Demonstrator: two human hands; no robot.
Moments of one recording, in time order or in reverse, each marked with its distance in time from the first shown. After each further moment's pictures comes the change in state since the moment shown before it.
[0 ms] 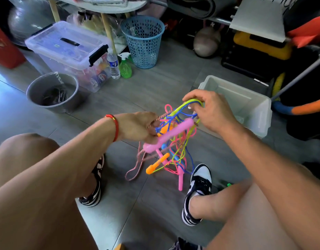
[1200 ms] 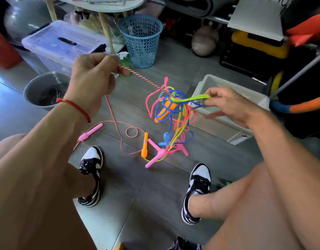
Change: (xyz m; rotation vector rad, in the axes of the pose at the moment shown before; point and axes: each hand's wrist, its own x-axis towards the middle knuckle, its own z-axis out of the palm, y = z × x) left_hand -0.037 0.033 -0.063 -0.591 0.982 0.274; right_hand 0.008 0.029 -0.045 0.418 -0.347 0.292
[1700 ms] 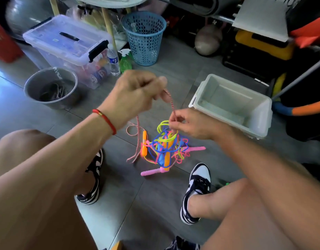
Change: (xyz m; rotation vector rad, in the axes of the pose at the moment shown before) left_hand -0.037 -0.001 0.040 0.202 -0.421 0.120; right_hand 0.021 0.012 0.082 -0.458 -0.252 -0.269
